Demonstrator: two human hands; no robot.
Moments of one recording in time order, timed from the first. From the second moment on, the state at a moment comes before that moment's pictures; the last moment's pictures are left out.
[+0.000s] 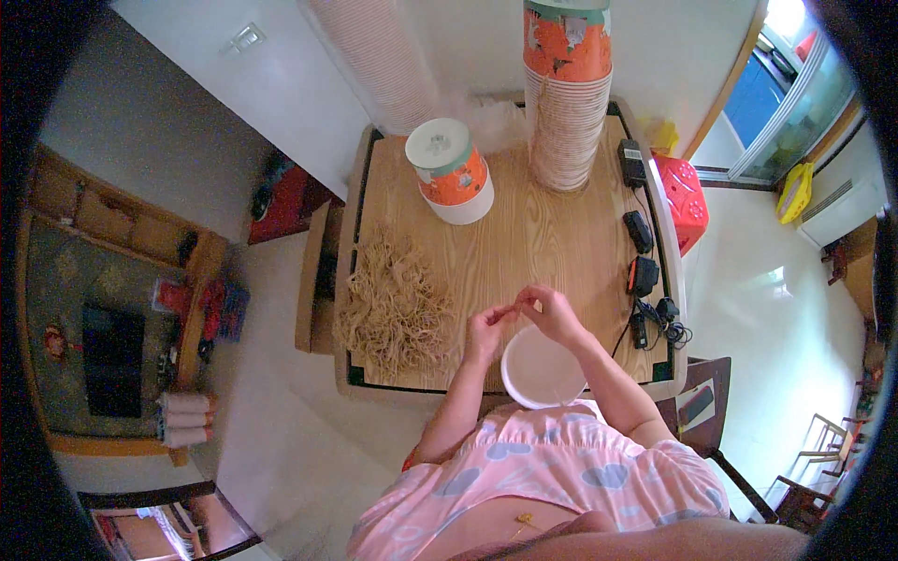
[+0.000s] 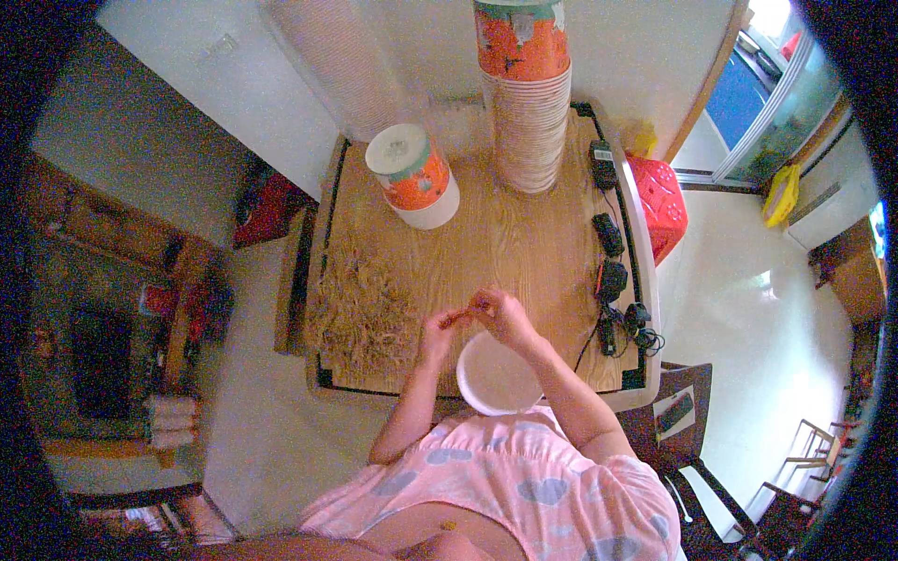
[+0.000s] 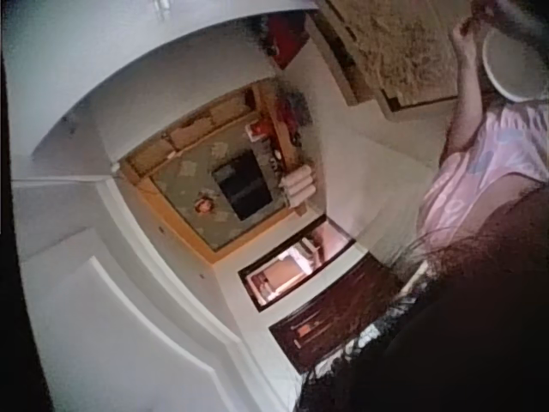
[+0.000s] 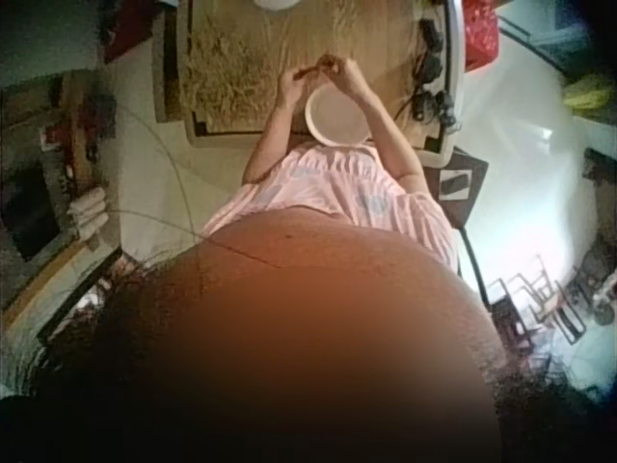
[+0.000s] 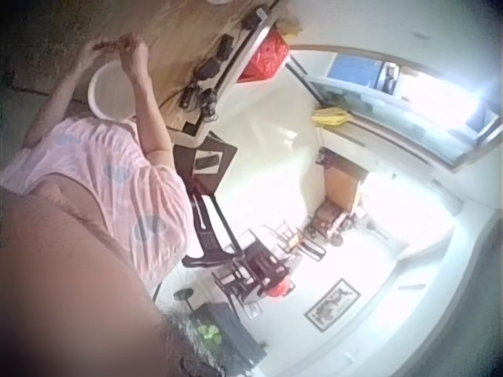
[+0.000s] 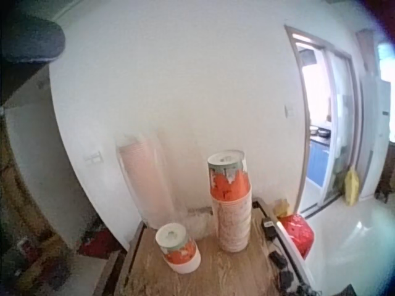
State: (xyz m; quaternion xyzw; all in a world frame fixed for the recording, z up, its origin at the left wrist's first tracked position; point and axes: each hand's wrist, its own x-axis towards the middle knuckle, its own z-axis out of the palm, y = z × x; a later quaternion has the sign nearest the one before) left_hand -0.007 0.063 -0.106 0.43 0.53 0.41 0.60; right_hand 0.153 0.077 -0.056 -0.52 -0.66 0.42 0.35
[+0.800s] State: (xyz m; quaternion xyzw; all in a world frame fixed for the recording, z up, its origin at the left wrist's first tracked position) left_hand -0.006 0.053 -0.116 0.45 0.54 0.41 0.58; right_hand 0.158 0.058 -0.078 -0.56 -0.65 0.42 0.29
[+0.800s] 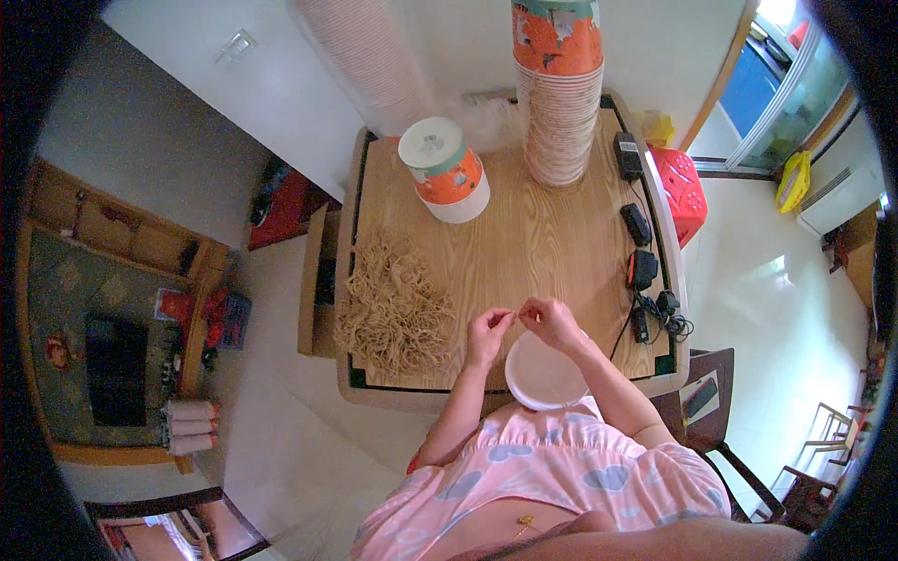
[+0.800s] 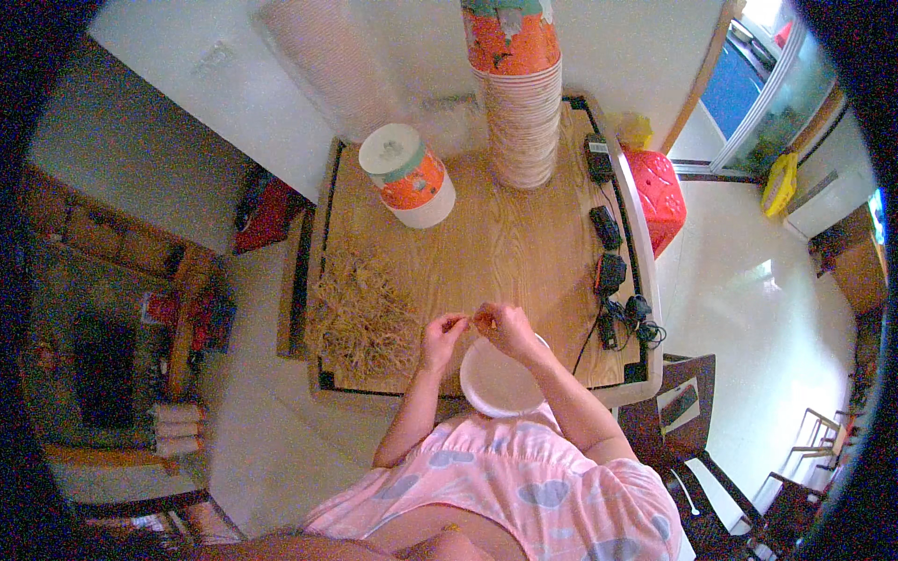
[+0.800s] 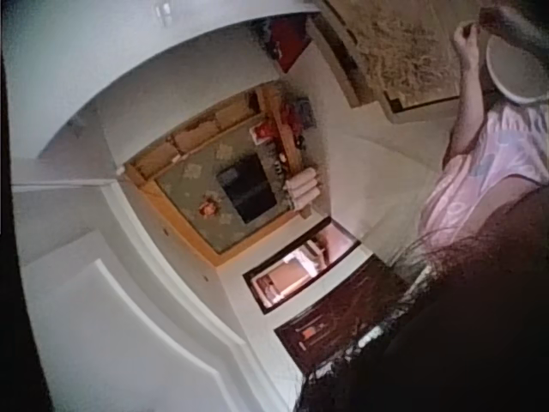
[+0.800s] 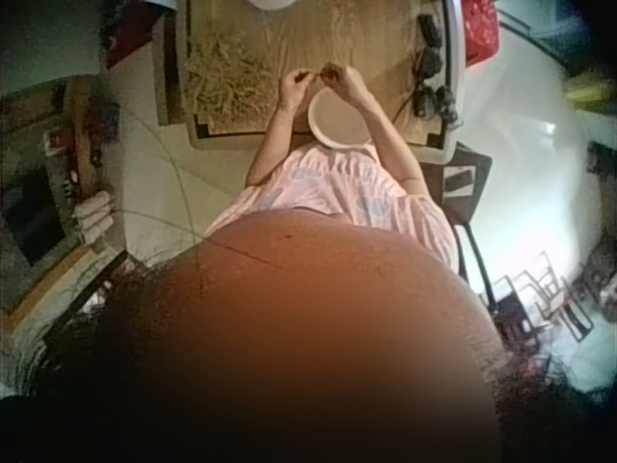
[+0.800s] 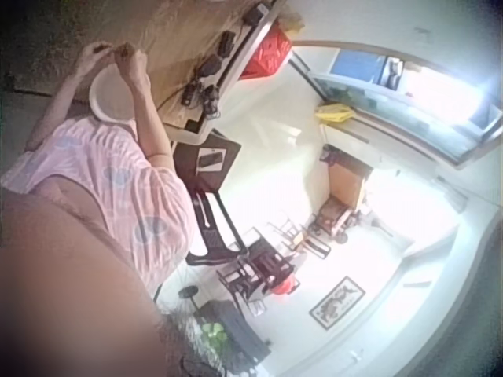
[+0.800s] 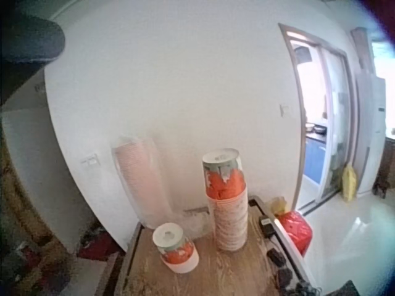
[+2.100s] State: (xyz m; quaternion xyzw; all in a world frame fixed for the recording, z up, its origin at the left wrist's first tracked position) left_hand -0.003 0.068 -0.097 0.22 0.44 0.43 0.76; right_hand 0.160 0.062 -0.086 -0.58 -0.68 0.30 0.32
